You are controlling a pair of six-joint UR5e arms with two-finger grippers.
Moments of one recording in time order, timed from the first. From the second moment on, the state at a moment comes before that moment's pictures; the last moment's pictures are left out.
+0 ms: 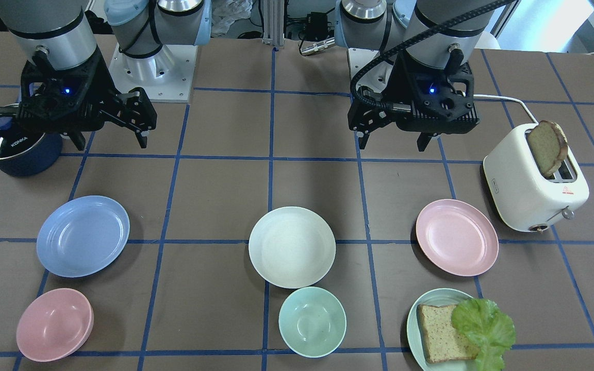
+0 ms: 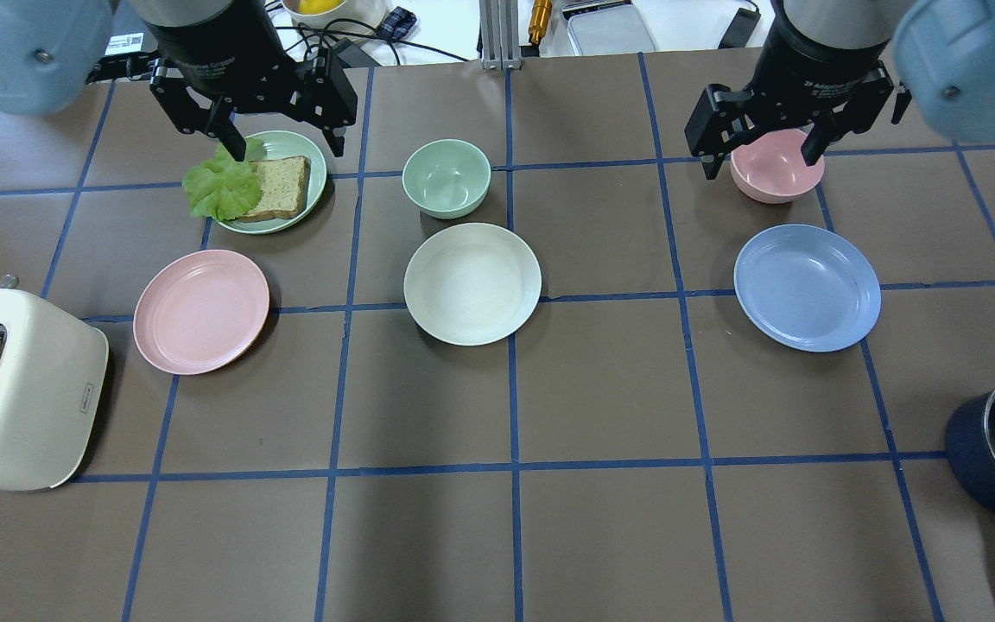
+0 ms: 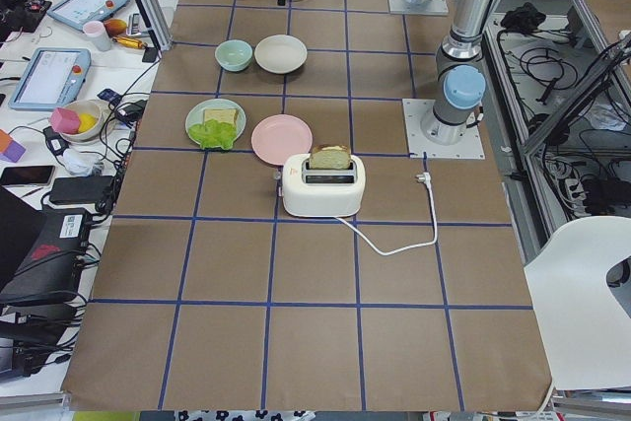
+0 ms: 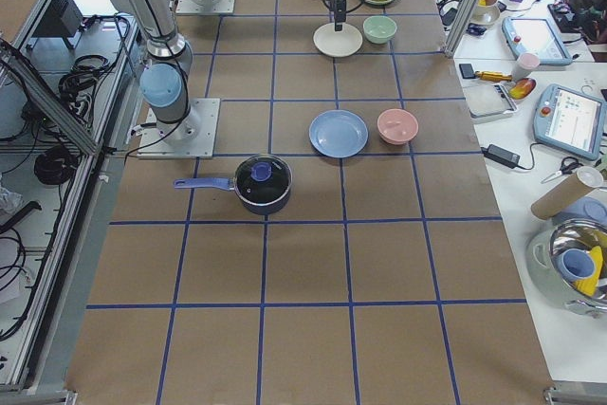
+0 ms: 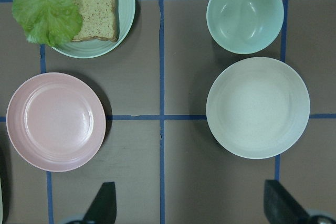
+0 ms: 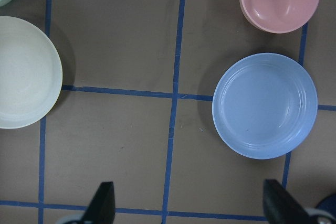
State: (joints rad) left arm -1.67 -1.68 -1.39 -1.60 1.56 -0.08; right arm 1.59 -1.53 1.53 -1.63 -1.60 -0.08
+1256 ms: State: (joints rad) left arm -1.65 -1.58 -1.49 -1.60 1.56 -0.06; right arm 1.59 -1.53 1.54 -1.64 -1.60 -0.08
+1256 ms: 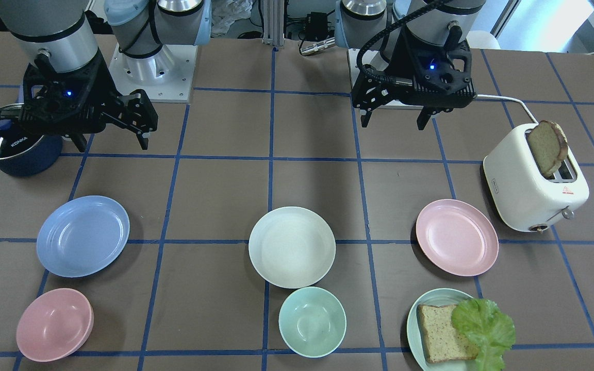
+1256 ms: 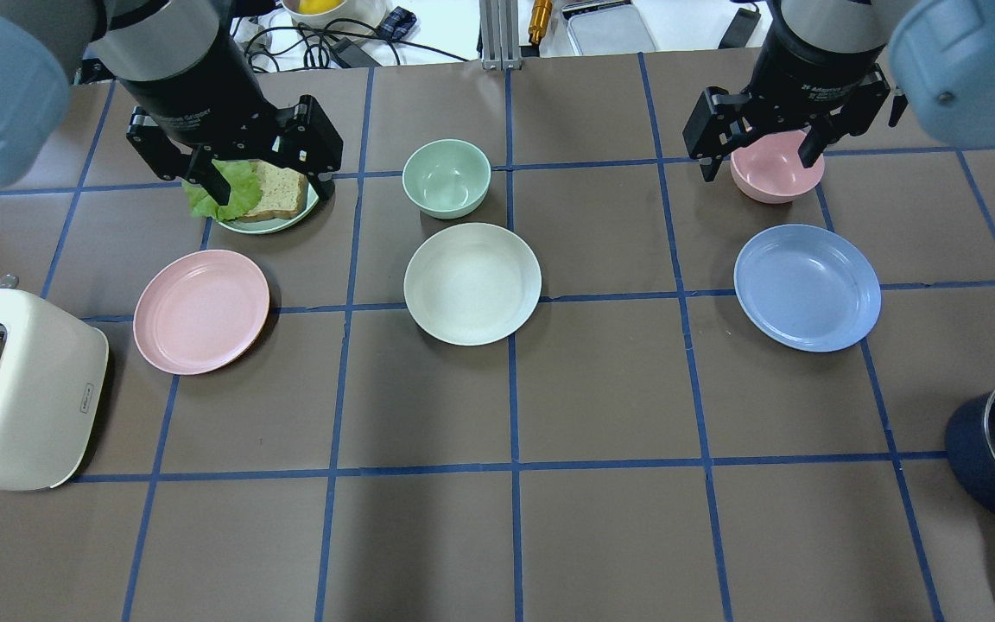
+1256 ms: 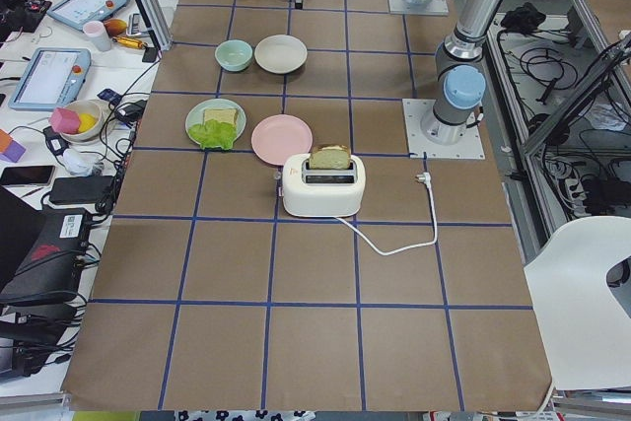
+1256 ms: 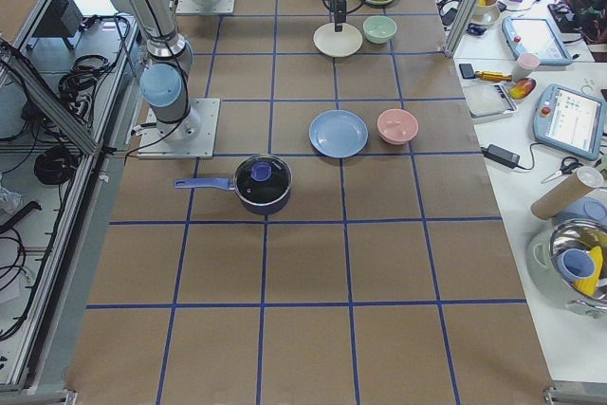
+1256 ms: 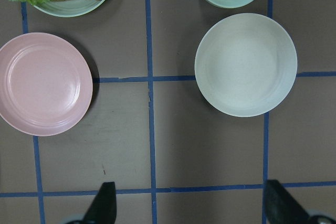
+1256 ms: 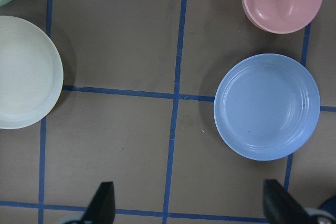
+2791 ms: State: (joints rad) left arm -1.52 -1.71 -1.76 -1.33 1.60 0.10; right arm 1.43 -1.53 1.60 -1.64 -1.60 -0.17
